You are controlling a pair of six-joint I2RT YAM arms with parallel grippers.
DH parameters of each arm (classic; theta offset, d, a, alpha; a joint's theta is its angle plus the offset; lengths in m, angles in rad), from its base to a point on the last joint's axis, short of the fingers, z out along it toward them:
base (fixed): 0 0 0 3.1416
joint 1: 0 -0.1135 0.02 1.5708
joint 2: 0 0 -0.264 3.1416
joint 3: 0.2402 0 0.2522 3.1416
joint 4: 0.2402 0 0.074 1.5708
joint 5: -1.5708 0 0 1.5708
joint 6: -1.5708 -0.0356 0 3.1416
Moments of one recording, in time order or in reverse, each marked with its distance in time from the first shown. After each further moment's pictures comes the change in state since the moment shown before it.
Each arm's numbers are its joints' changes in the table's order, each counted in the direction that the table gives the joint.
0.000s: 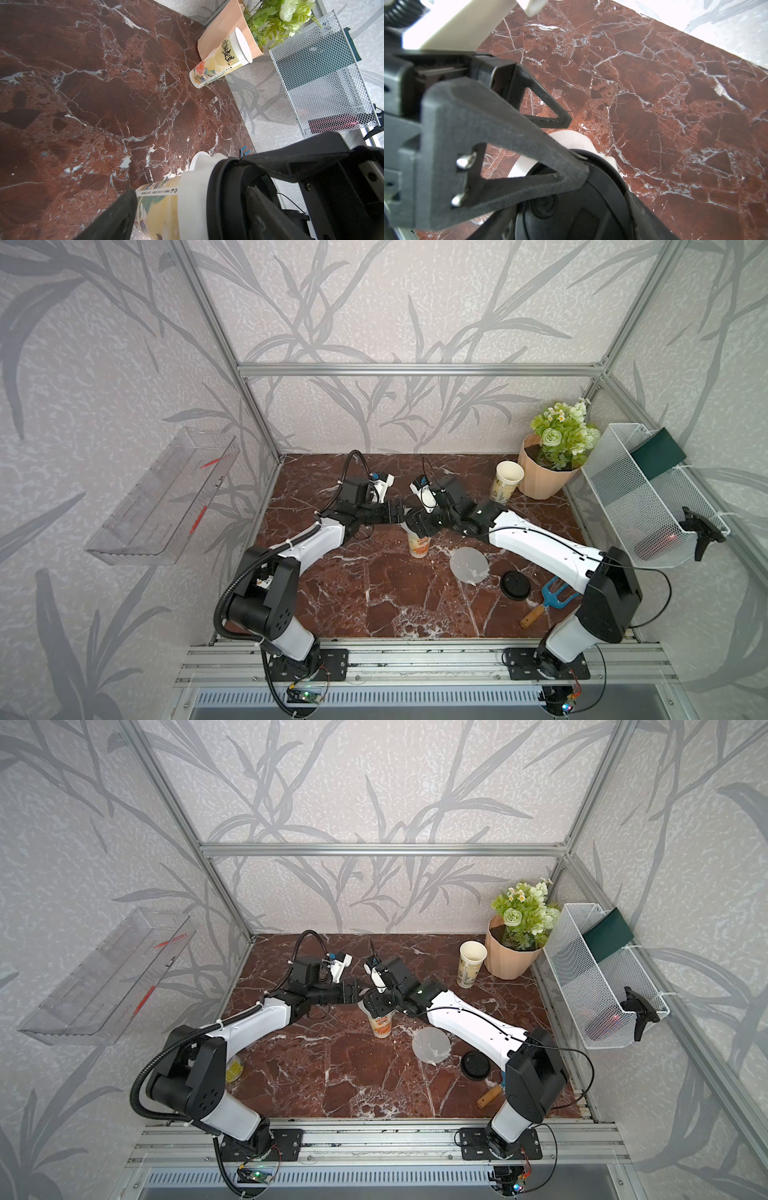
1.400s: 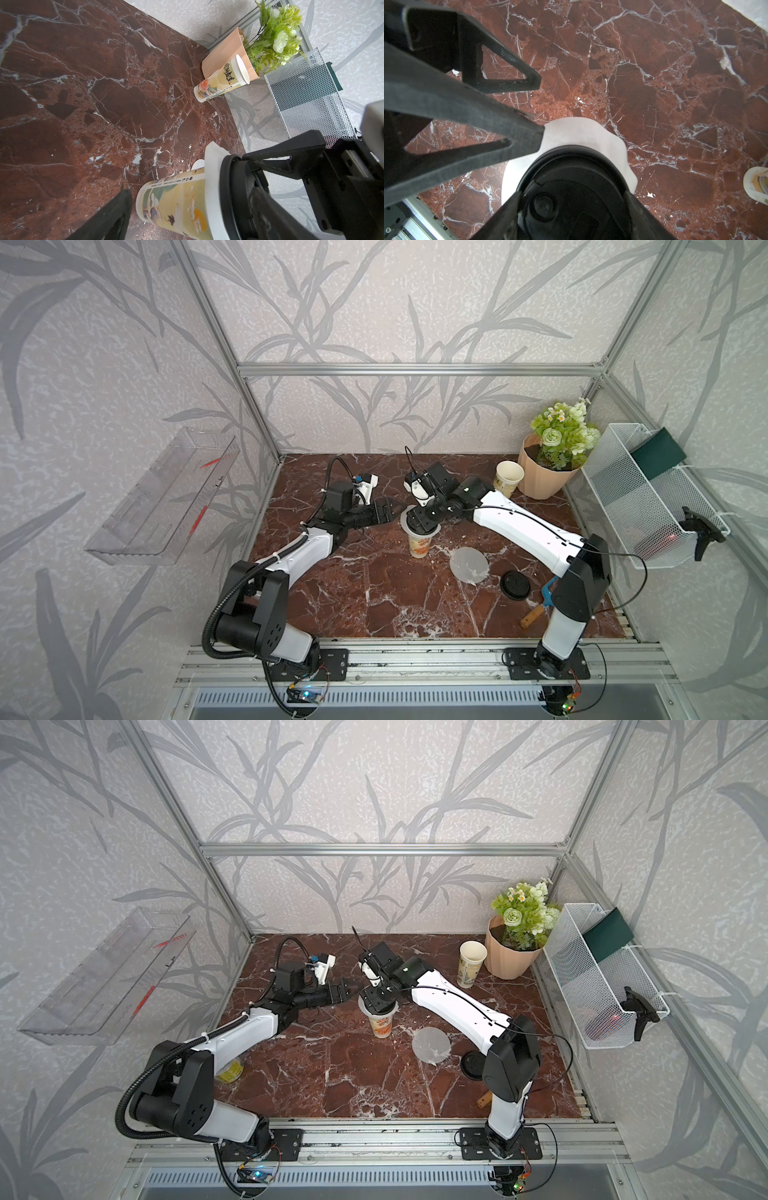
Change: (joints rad) left arm -0.074 -0.106 -0.116 -0.088 -0.009 0.096; right arm -0.001 0.175 0.365 0.414 -0.016 0.033
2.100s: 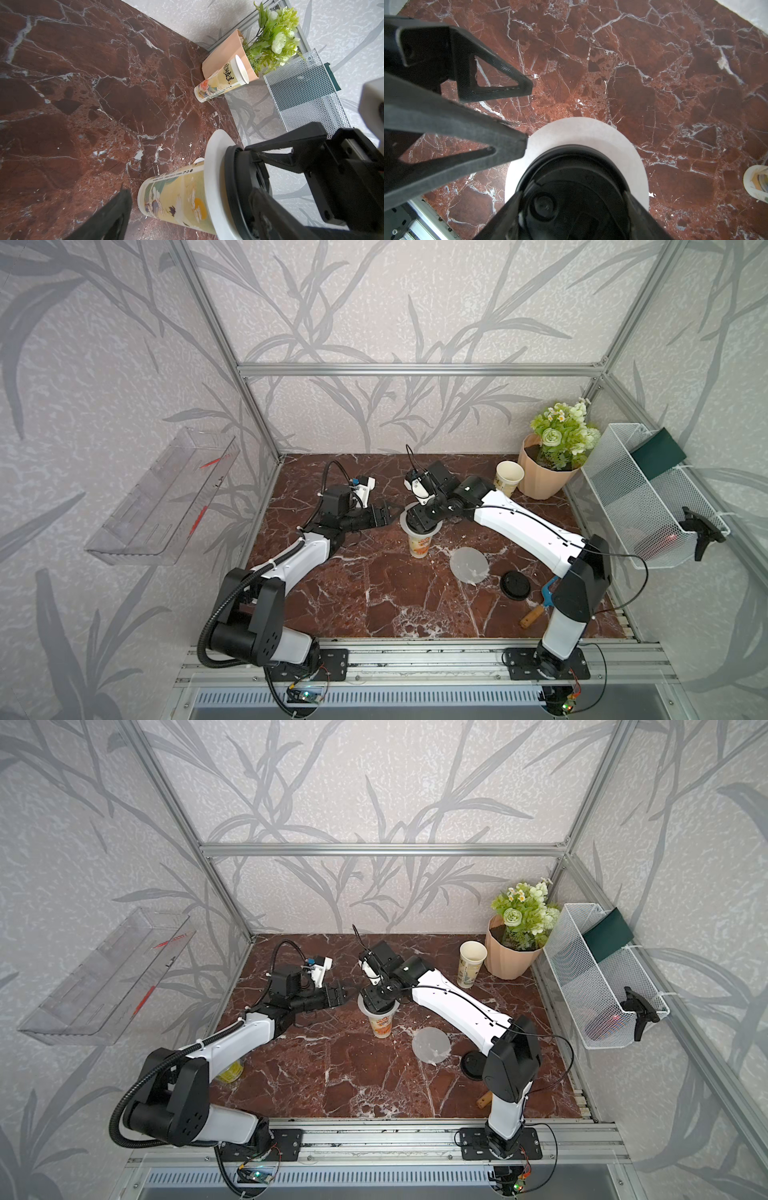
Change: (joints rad) left arm -0.011 -0.042 -0.047 -0.020 0.003 0.006; right arm 0.000 -0.002 0.017 0.010 -0.011 -0.015
